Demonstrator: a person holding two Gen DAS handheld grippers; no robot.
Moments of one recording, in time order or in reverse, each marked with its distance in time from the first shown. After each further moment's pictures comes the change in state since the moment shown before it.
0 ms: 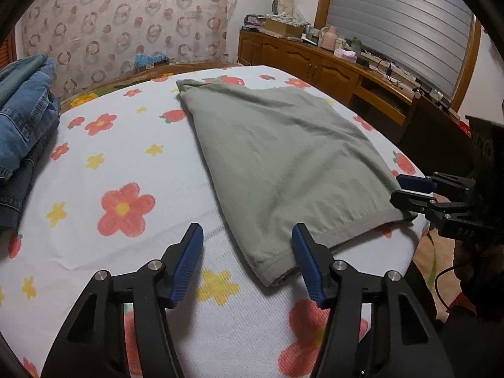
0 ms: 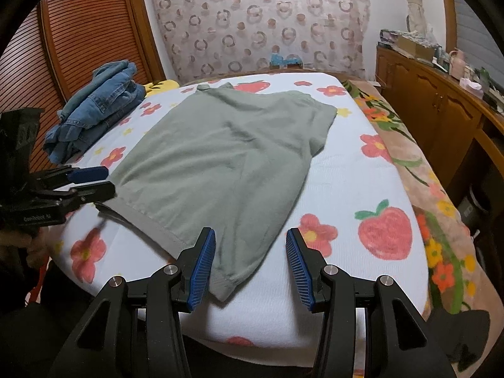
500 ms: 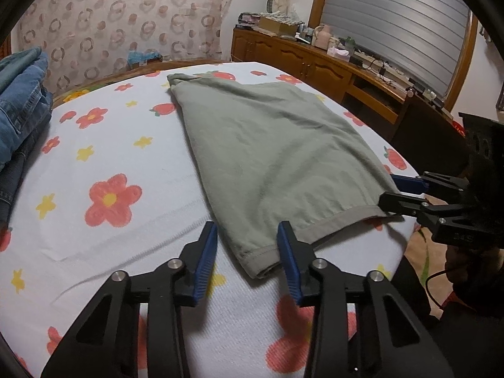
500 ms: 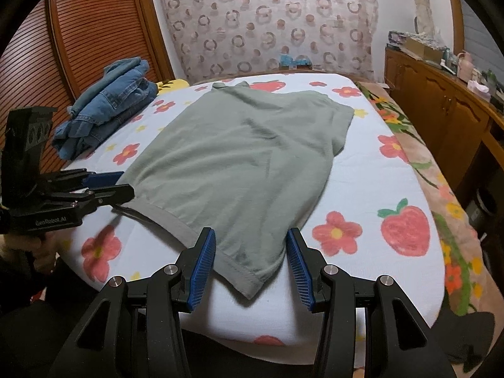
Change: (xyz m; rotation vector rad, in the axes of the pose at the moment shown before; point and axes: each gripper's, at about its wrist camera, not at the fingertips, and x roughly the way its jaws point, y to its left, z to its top) left arm 0.001 -0.004 -0.005 -0.009 0.004 -0.044; right arm 0.003 0.007 -0.003 -0.004 -0.006 0.039
